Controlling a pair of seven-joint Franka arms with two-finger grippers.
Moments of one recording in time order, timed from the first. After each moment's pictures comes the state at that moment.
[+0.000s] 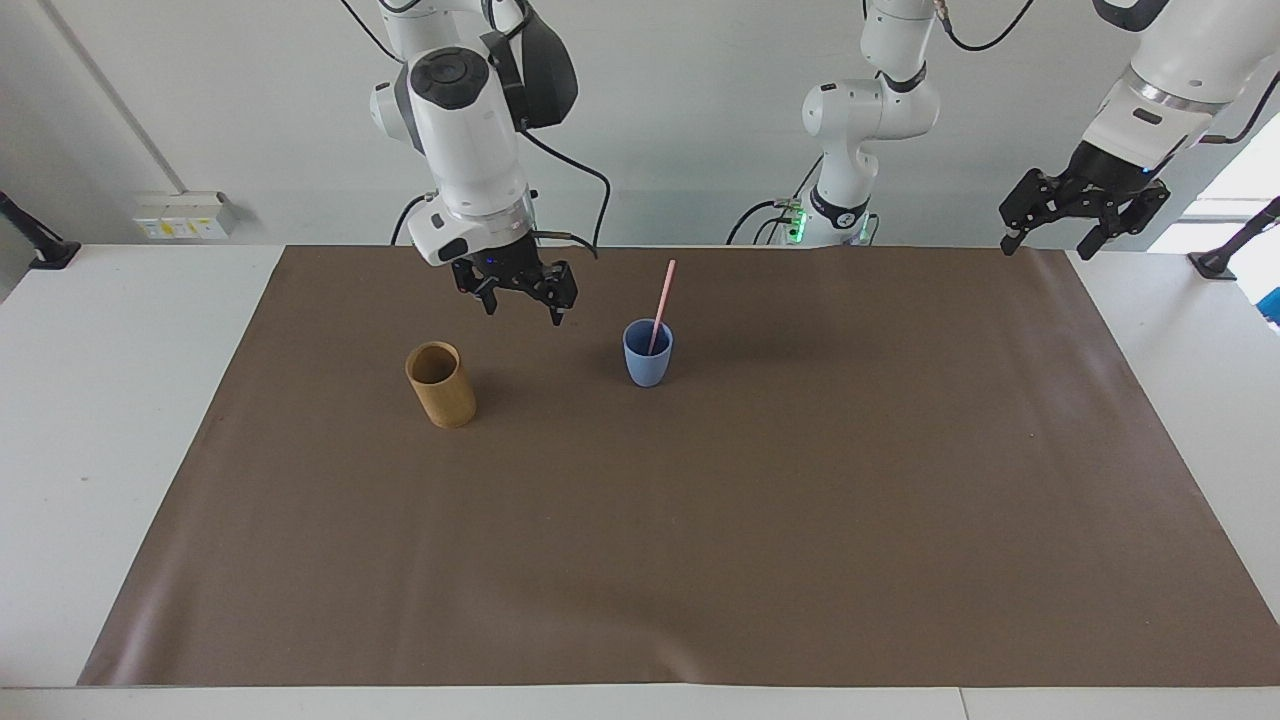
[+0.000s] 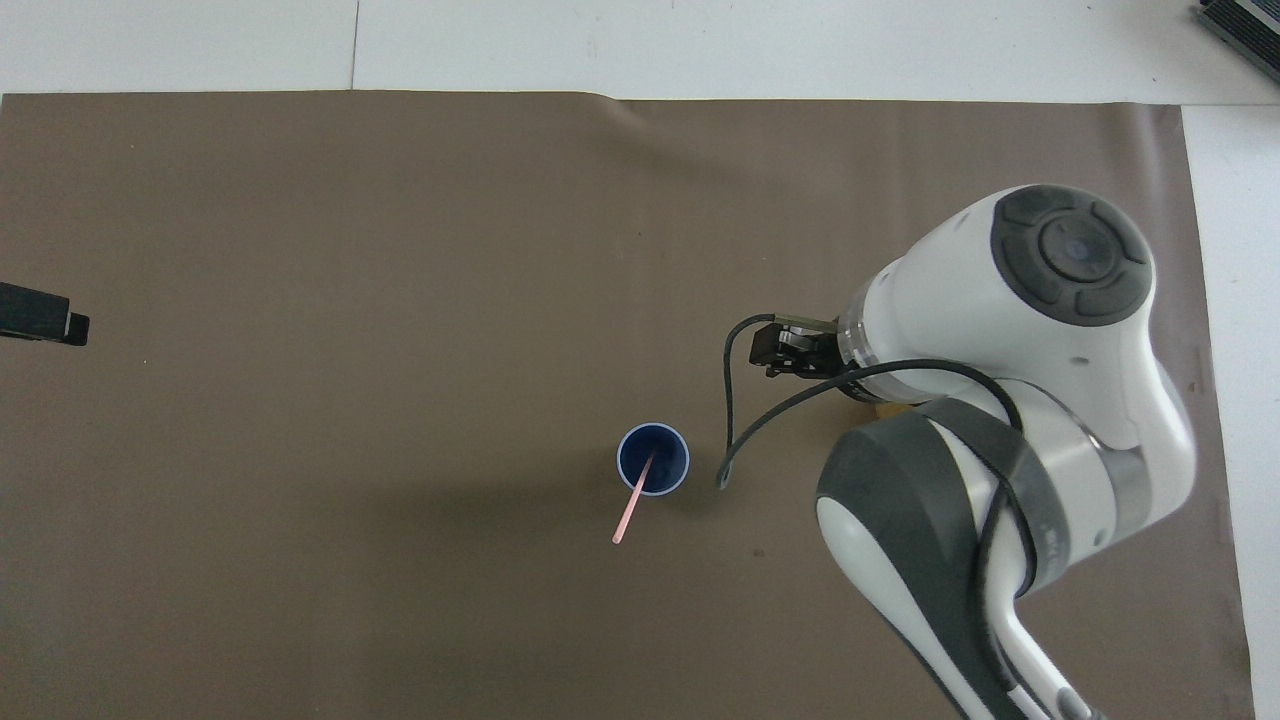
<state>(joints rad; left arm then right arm) -0.02 -0.02 0.02 -1.49 -0.04 1.49 0.10 0.21 0.03 0.10 -1.75 0.05 1.80 0.55</state>
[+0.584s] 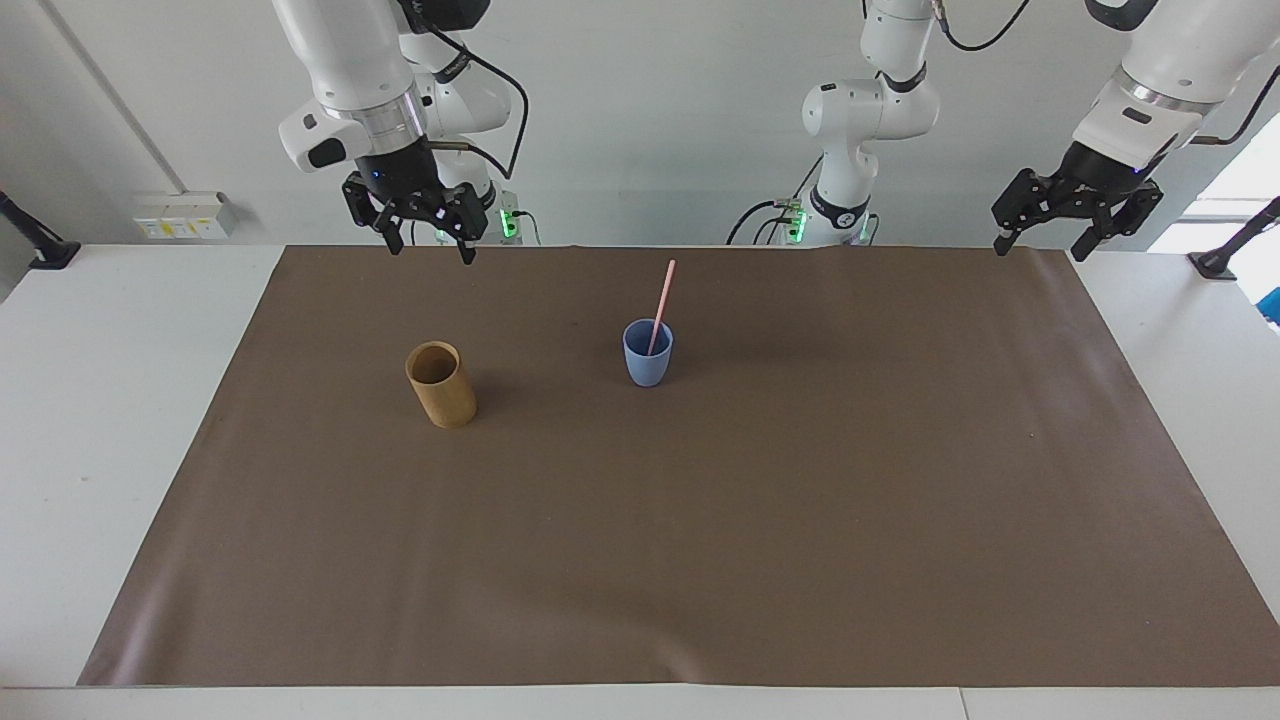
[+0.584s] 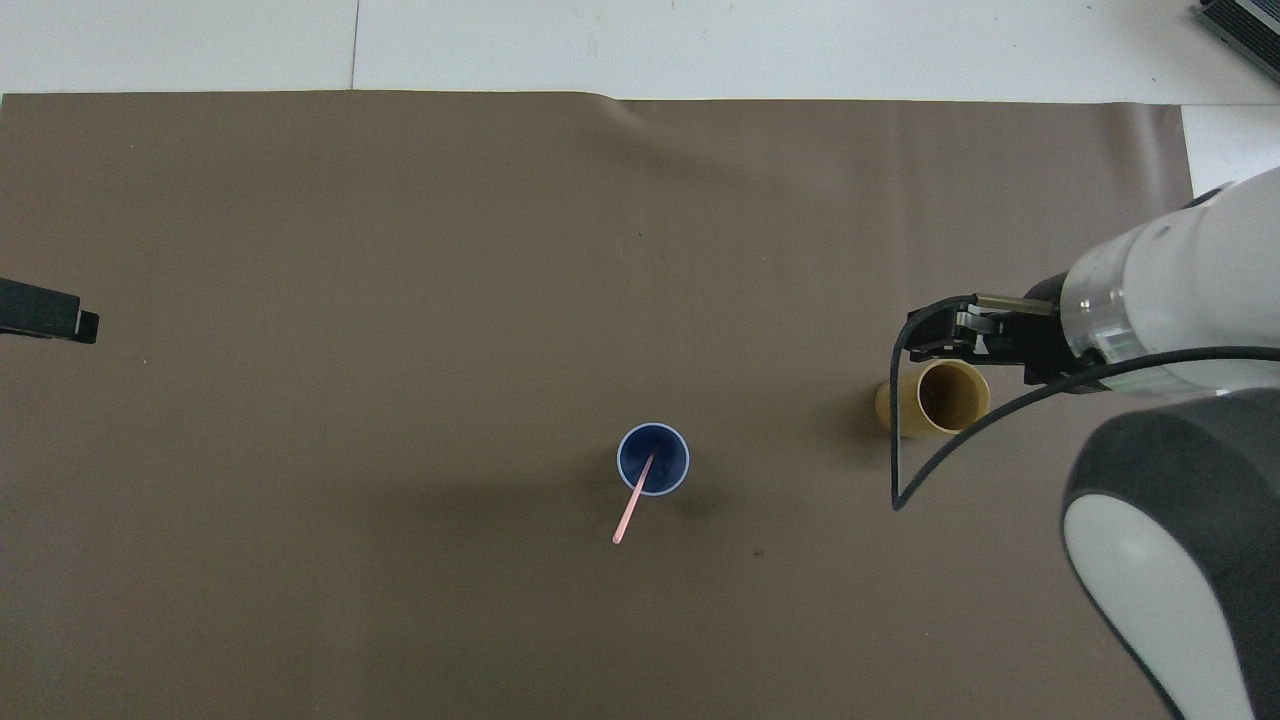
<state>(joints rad) -0.02 -0.02 0.00 -1.49 -0.03 1.50 0.10 0.08 -0.05 0.09 -1.58 0.02 1.55 0.39</state>
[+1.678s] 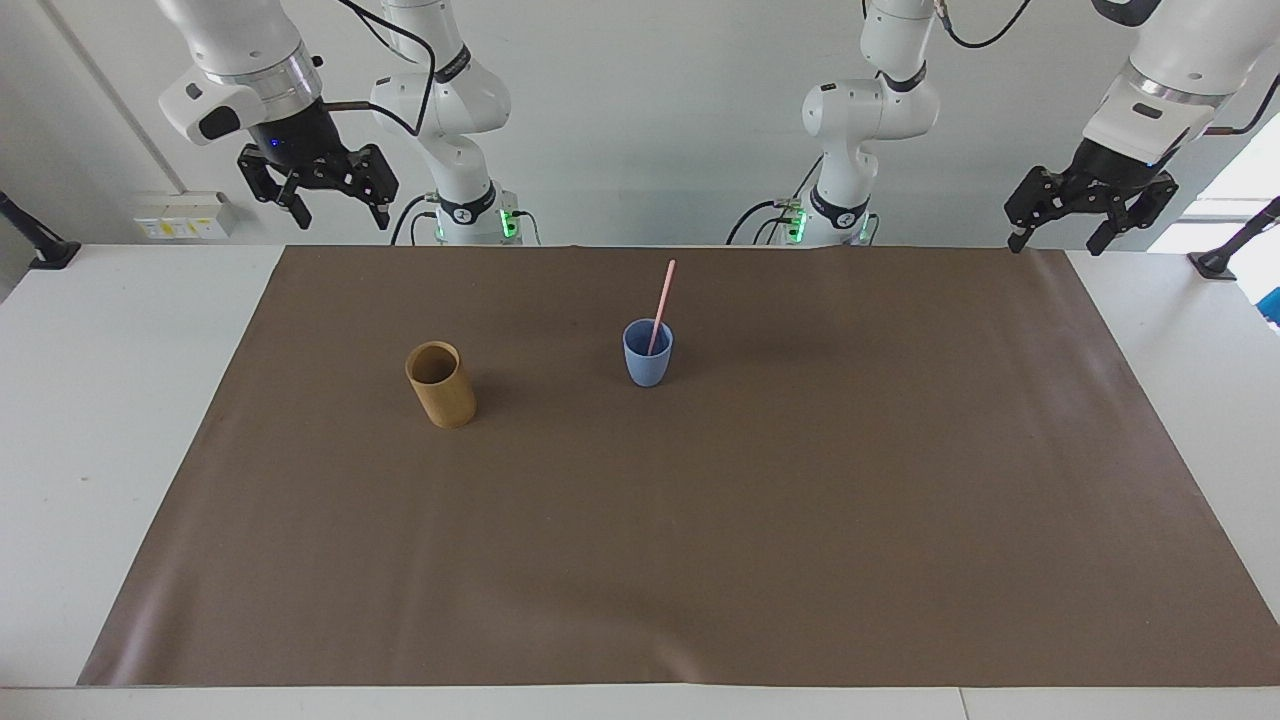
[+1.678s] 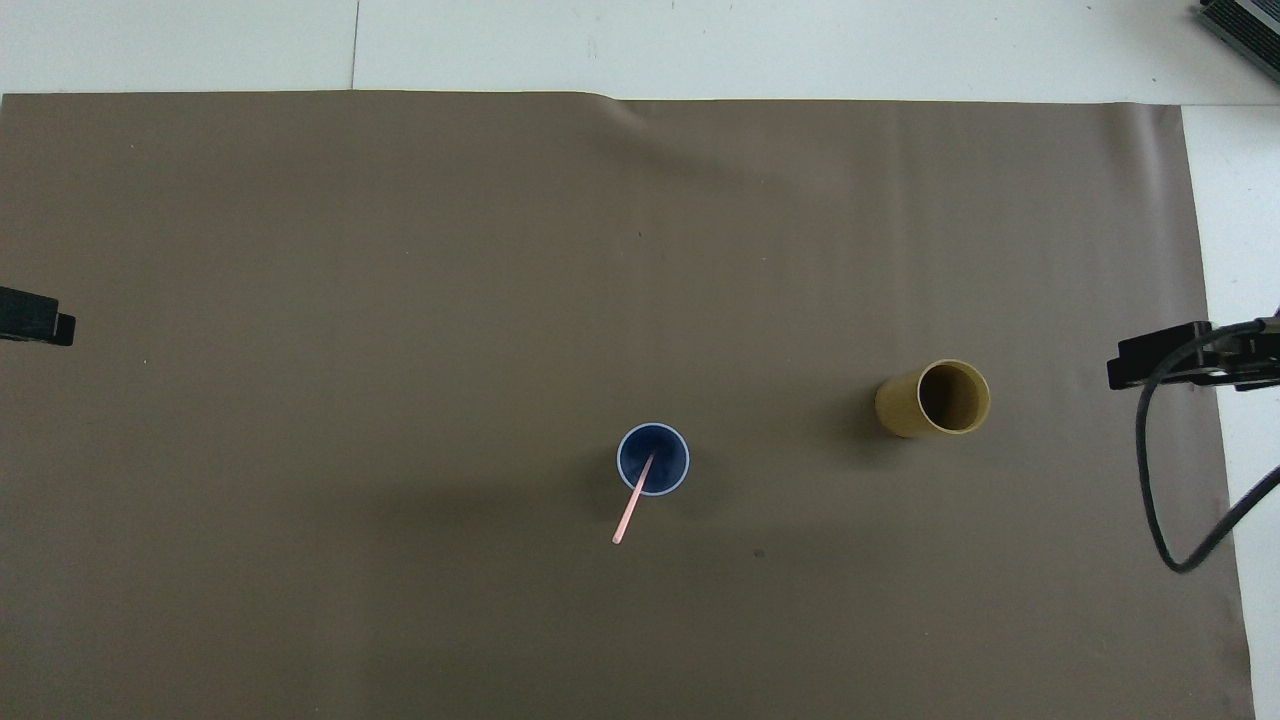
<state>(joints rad) -0.02 -0.03 0.01 -1.49 0.00 1.50 0.10 0.06 -0.06 -0.04 -1.53 0.00 1.43 0.05</state>
